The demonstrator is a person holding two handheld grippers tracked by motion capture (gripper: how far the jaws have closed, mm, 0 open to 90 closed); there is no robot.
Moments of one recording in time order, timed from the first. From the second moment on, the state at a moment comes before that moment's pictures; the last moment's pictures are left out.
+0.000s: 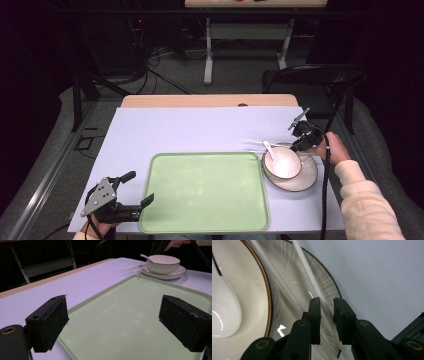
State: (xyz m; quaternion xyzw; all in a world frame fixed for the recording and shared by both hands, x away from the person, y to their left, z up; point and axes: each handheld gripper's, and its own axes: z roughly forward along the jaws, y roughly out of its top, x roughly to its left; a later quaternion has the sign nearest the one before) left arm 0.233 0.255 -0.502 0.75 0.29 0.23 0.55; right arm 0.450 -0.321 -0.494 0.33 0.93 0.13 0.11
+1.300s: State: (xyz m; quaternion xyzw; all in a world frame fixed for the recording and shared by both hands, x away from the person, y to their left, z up) left arm 0.233 0.254 -0.502 0.75 0.29 0.23 0.55; right arm 0.432 -0.311 -0.454 0.32 0.93 0.13 0.16
